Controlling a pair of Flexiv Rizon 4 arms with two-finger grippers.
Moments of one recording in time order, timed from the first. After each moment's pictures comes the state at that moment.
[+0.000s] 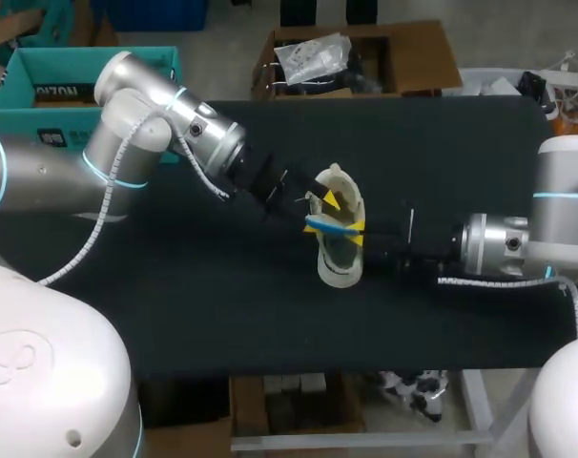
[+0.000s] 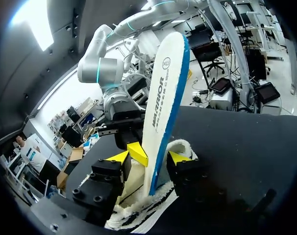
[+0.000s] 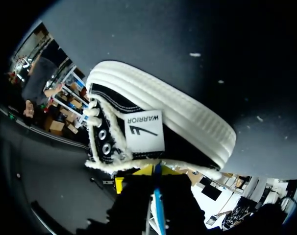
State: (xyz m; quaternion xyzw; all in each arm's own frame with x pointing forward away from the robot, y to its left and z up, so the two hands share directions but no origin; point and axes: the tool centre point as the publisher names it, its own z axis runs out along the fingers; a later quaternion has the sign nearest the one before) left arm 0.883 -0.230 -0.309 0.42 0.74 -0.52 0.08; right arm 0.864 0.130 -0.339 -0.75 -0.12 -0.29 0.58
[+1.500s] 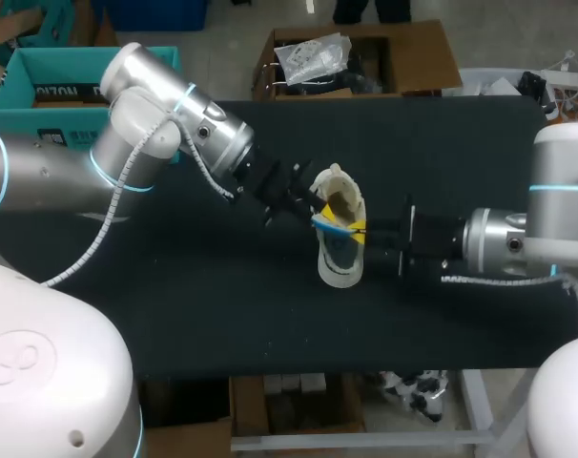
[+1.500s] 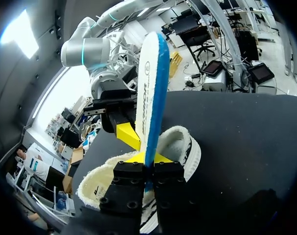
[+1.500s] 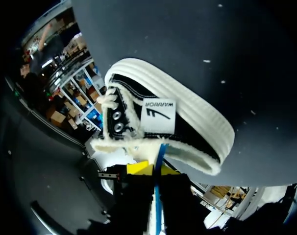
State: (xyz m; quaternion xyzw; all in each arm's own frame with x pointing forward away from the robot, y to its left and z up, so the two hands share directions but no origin) left arm 0.889 -0.234 -0.325 0.47 0.74 -0.46 0.11; right arm 0.858 0.128 -0.330 -0.77 -0.17 -0.35 0.50
